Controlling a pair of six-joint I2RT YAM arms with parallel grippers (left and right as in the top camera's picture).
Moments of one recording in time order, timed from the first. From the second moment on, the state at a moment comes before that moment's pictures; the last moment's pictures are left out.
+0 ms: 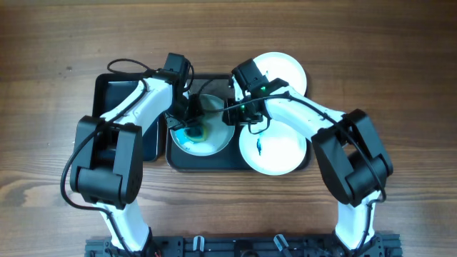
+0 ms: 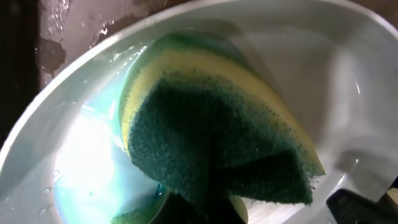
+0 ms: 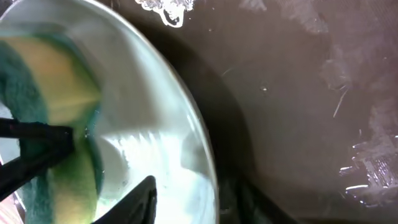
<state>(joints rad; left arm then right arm) -0.25 1.96 1.27 -0.82 0.23 -0.55 0.55 2.05 1.34 -0.52 -0.32 0.44</state>
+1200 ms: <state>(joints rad) -0.41 1.96 1.29 -0.84 0.09 -0.64 0.53 2.05 1.28 -0.50 -0.40 0.56</state>
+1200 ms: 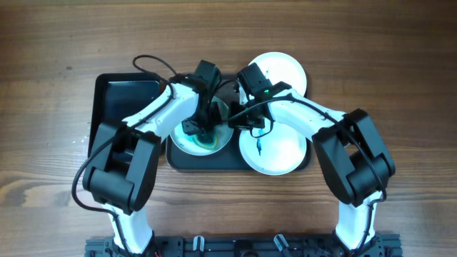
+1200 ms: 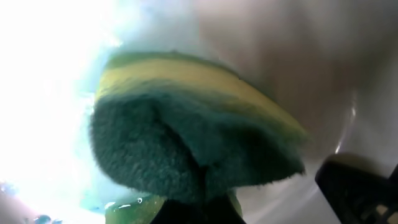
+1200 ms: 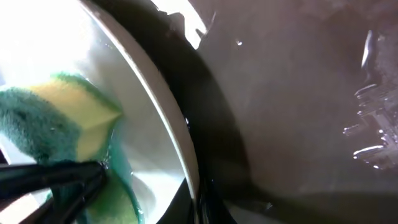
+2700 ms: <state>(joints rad) -0.33 1.96 1.37 -0.97 0.00 -0.73 0.50 2.05 1.27 -0.52 -0.47 0.58</state>
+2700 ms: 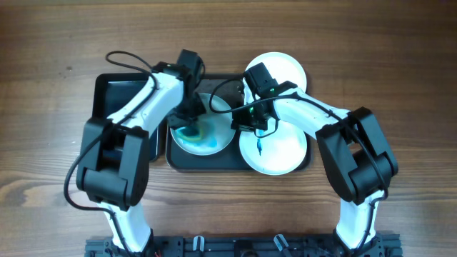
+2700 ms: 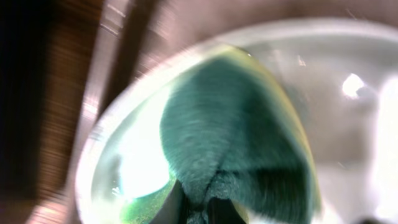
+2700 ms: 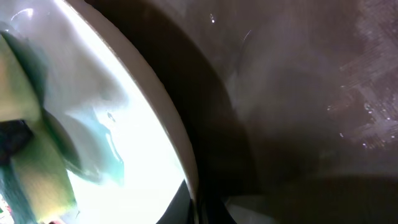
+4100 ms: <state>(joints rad) -0.35 1.99 1.33 -0.92 0.10 -0.78 0.50 2.05 1.26 -0.50 -0.50 0.55</state>
